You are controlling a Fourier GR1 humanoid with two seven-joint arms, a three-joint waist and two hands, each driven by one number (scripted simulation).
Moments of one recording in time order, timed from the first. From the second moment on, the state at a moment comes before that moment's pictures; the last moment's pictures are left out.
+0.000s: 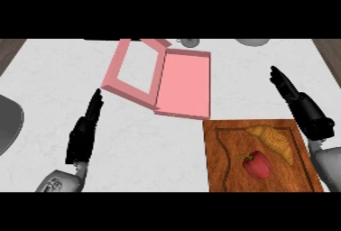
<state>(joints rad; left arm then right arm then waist) -0.13 0.29 -0.32 -1.43 0.08 0.41 0.00 -0.27 -0.51 0.18 -1.34 -0.12 0.01 -0.20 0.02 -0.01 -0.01</state>
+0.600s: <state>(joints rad) -0.12 0.52 -0.18 -1.34 0.03 0.38 0.05 -0.32 -0.73 0.39 -1.49 0.09 0.36 -0.55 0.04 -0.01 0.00</state>
